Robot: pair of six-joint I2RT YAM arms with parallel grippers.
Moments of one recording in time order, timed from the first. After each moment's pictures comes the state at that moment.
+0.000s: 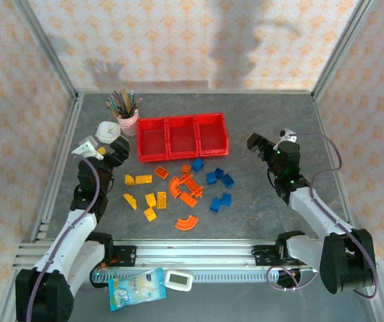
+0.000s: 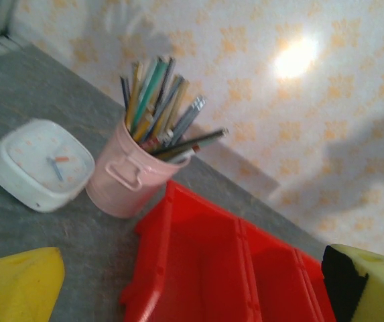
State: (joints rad) left arm -0.06 0.80 0.39 0.22 -0.09 -0.68; right arm 0.18 1.07 0.52 0.19 -0.01 0.61
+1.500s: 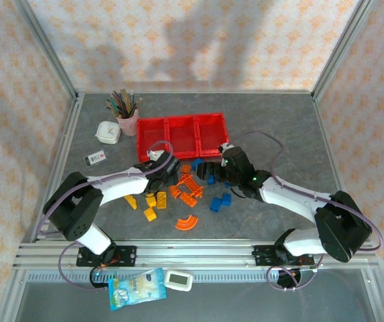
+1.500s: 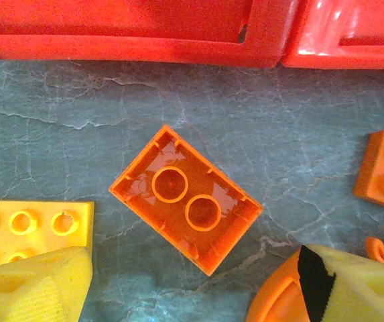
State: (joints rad) left arm -0.63 1.58 0.82 -0.38 -0.35 -0.77; right arm 0.68 1.33 0.69 -0.04 -0.05 0.60
